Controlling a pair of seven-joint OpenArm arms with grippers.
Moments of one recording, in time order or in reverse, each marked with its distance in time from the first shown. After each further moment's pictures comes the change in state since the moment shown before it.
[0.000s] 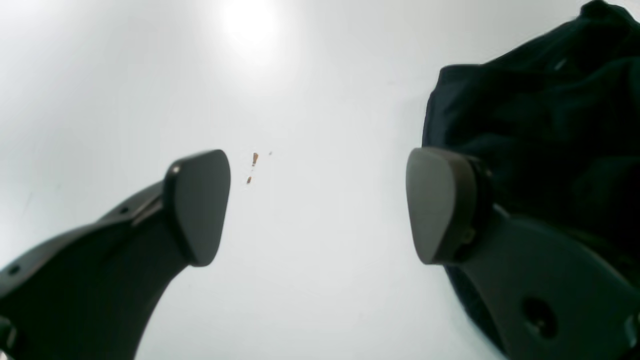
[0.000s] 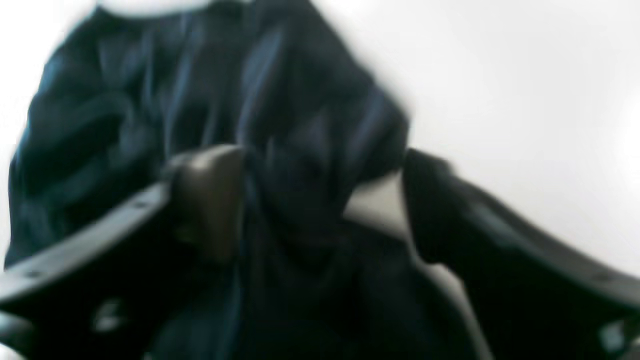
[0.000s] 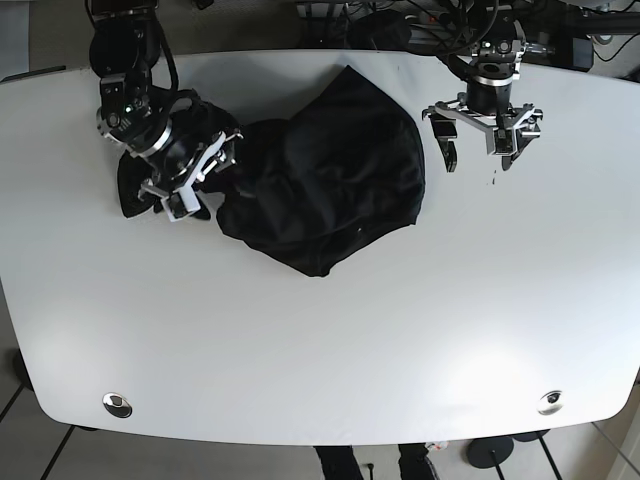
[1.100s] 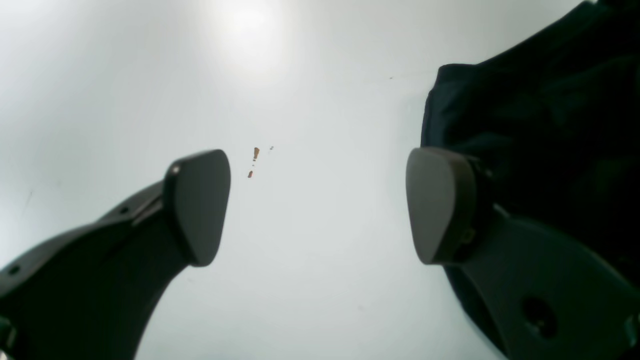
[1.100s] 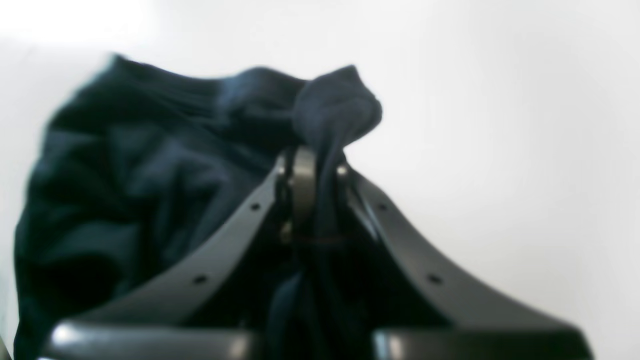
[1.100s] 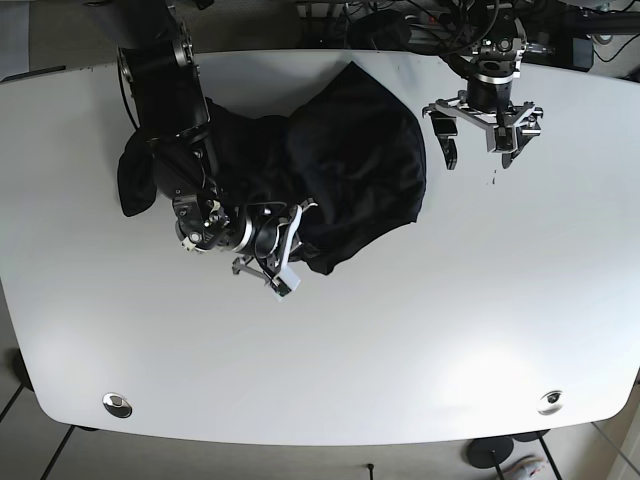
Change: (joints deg) left arm 1.0 0.0 -0.2 0.0 0.0 -0.2 0.0; right arm 30.0 -9.4 -18.3 -30.9 -0.3 4.5 -9.1
